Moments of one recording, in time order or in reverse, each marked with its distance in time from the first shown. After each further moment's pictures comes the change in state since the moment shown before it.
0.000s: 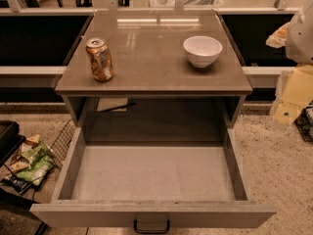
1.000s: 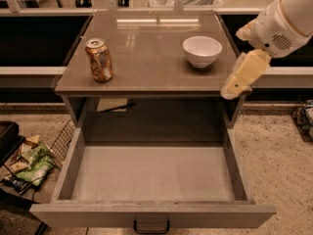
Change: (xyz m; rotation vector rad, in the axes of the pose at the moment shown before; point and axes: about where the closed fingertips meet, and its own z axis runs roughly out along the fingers) arm -0.054 -0.070 0.055 -0.003 -0.295 0.103
